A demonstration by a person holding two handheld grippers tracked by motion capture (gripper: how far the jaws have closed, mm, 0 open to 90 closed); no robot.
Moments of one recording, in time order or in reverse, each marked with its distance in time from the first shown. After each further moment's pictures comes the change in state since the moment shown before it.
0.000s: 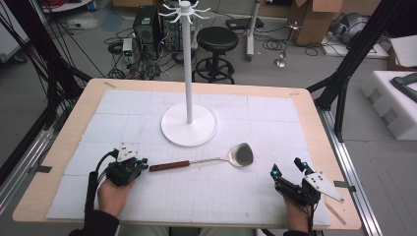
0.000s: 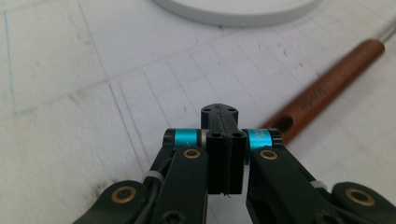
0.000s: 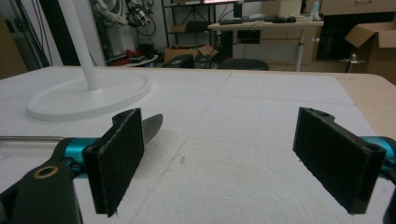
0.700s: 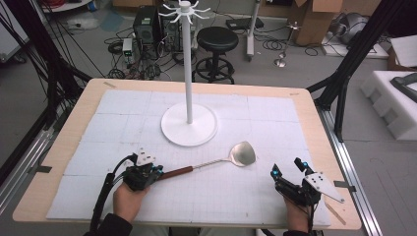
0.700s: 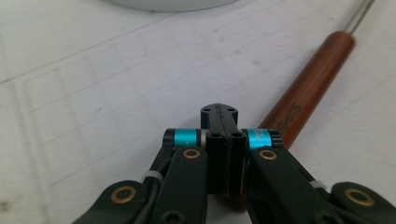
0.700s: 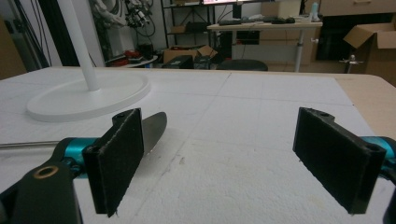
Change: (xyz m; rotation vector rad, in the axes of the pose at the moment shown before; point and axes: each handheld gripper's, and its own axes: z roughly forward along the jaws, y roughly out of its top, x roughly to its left) left arm -0.043 0.009 0.019 0.055 -0.089 0.032; right arm 0.000 0.000 -0.001 -0.007 0.000 0.000
